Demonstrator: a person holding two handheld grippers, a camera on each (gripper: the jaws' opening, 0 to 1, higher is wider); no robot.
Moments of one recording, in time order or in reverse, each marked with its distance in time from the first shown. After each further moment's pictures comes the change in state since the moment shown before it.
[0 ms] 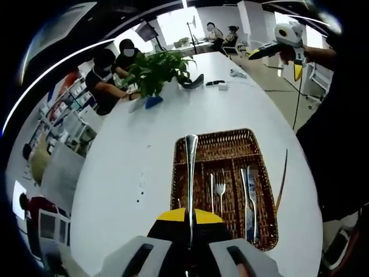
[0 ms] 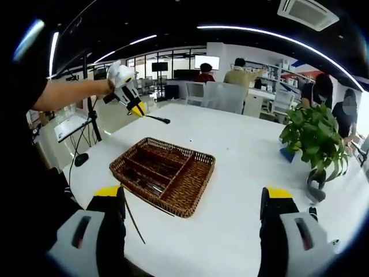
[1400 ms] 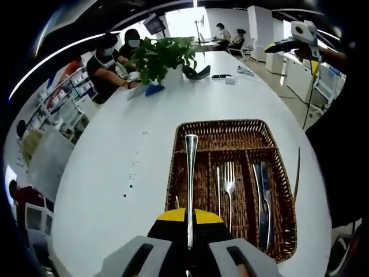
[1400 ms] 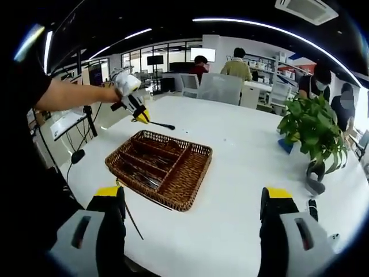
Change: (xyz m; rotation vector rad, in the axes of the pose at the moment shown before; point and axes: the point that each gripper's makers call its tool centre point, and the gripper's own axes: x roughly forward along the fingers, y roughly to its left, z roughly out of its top) left arm 0.076 0.011 -0.036 -0.082 -0.005 -0.054; right arm 0.010 -0.006 -0.014 0.023 0.068 -0.023
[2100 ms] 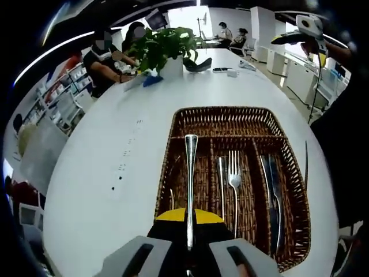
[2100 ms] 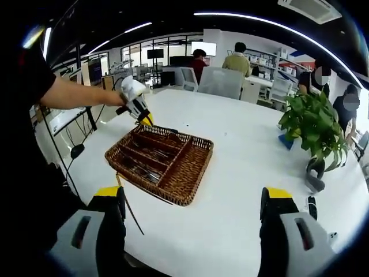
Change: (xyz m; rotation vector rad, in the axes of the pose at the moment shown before) left arm 0.036 -0.001 -0.025 -0.025 0.003 -0.018; right arm 0.004 0.006 -0.008 -0.010 0.045 -0.004
